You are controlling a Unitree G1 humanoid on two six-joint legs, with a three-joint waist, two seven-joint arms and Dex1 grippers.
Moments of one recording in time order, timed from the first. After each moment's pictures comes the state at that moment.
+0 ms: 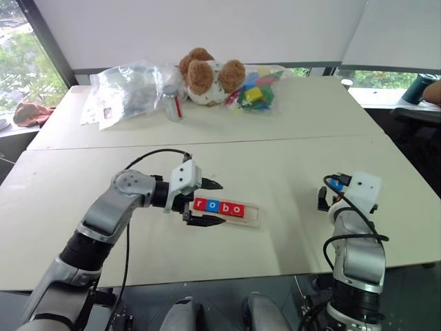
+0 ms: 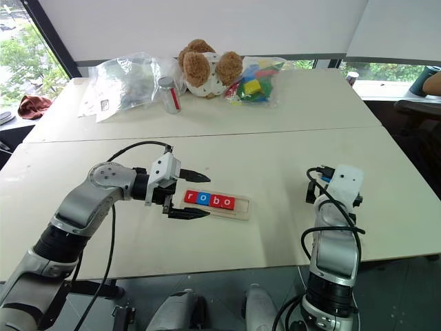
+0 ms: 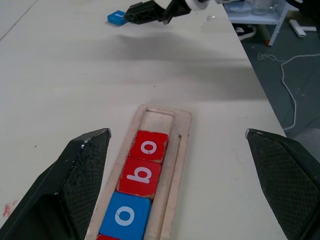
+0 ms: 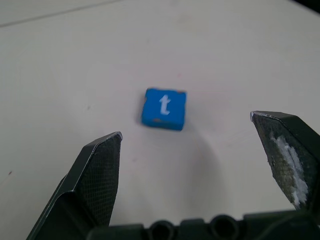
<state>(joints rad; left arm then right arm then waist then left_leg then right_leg) -0.53 0.61 -0.24 -0.14 -0.35 0.43 -1.19 -0.26 -0.04 -0.34 -0.37 -0.21 0.93 -0.06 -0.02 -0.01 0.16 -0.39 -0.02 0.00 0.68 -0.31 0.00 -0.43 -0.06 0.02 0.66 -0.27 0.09</state>
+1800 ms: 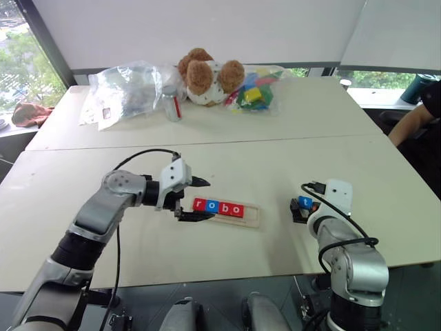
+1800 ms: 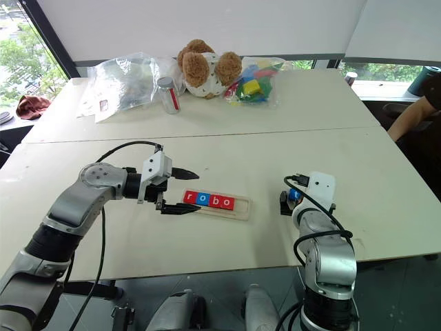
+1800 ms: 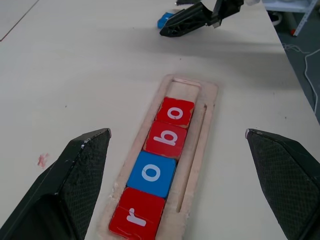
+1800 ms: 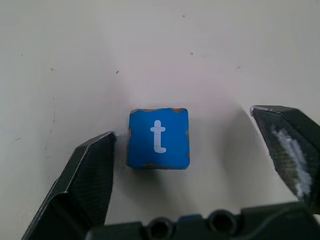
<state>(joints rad) -0.52 0.67 -0.22 -0.06 -0.32 0.40 -1.19 -0.20 -0.10 -0.16 -0.59 0.01 1.26 -0.05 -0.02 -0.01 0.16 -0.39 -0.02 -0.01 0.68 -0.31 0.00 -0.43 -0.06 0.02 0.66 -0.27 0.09</state>
